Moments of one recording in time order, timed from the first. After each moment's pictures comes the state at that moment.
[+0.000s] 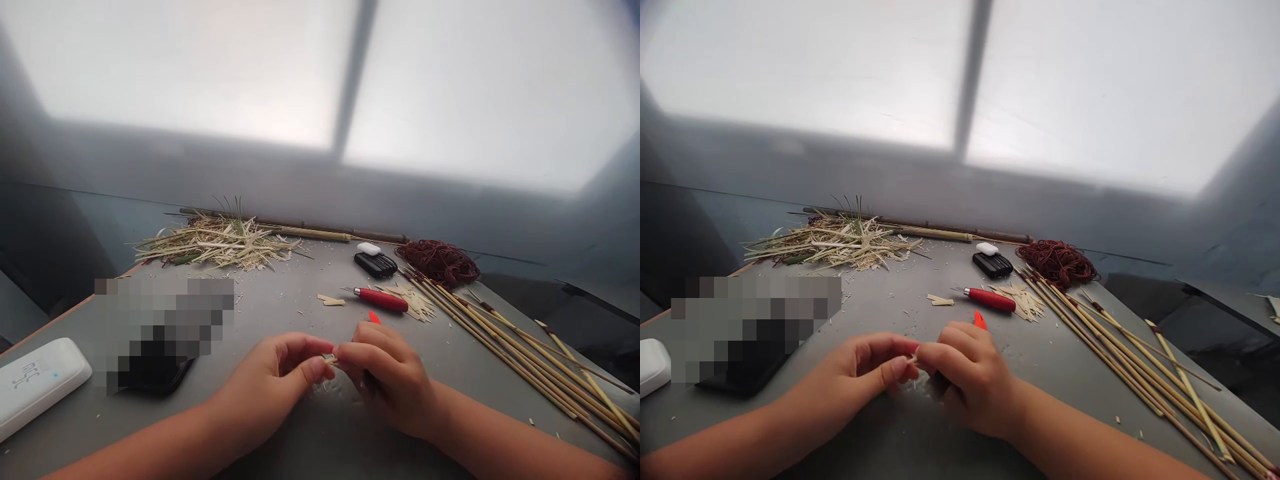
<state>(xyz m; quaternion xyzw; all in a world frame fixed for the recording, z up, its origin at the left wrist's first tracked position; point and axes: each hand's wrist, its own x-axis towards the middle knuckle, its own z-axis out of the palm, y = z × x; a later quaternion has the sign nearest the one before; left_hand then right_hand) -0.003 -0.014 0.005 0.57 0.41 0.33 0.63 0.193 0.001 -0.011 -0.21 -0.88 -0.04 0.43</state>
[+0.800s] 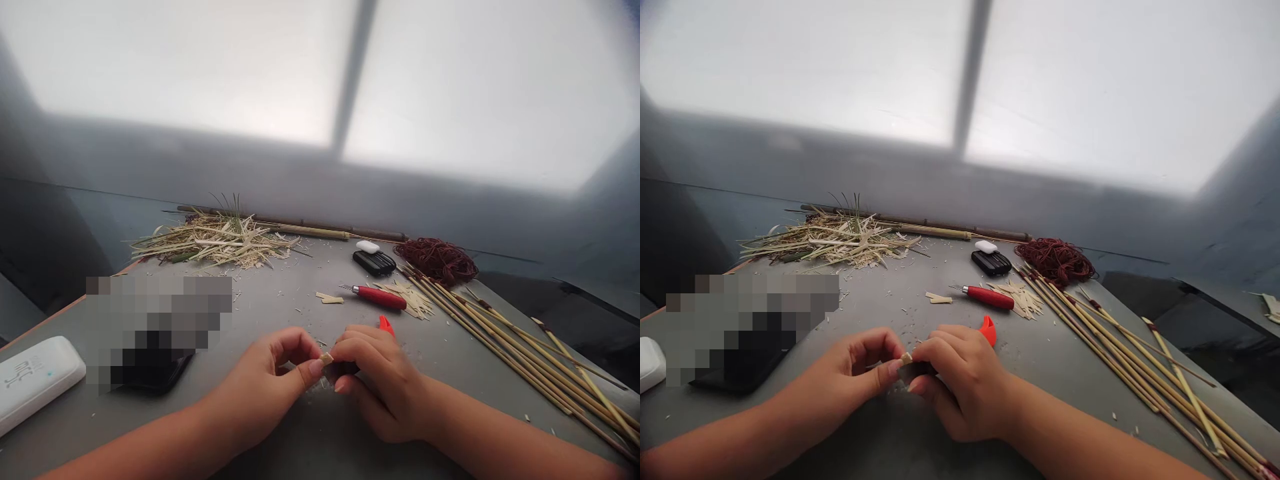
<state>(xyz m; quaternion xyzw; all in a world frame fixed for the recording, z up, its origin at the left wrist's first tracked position) -0.005 -0.013 0.005 0.61 0.42 0.31 0.60 0.191 0.000 -0.005 -0.20 -0.91 0.06 0.36</state>
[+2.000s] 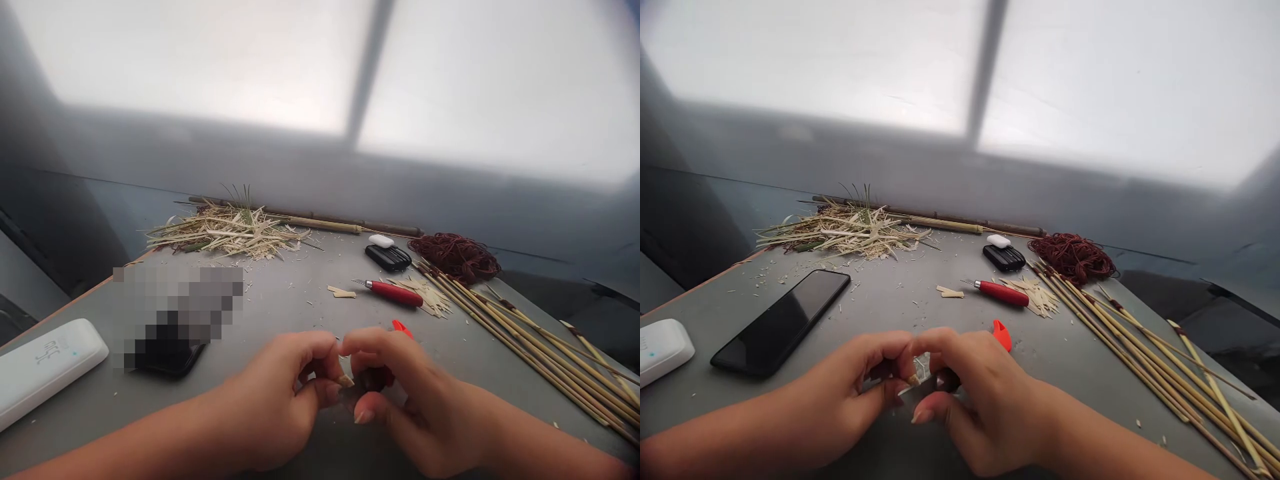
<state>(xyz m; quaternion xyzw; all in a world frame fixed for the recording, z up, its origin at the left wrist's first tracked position) -0.010 -0.024 0.020 0.68 0.40 0.25 0.56 0.190 -0.019 0.020 -0.23 -0.91 0.18 0.30</state>
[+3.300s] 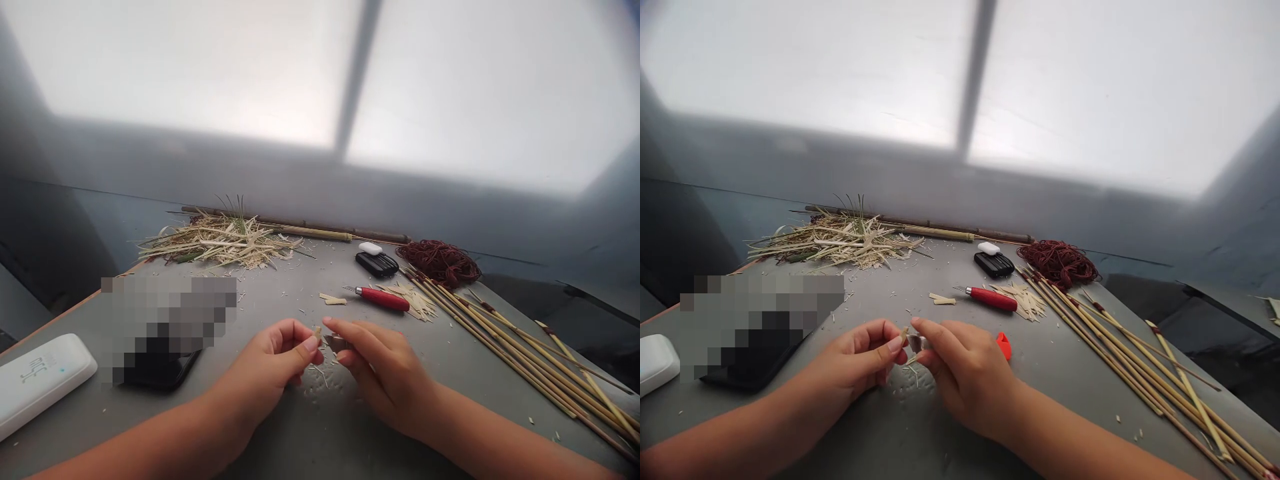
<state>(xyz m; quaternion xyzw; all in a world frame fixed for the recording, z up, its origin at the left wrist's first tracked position) -0.005 -0.010 0.004 0.49 0.42 0.37 0.67 0.188 -0.004 -0.002 -0.27 -0.88 -0.02 0.39</state>
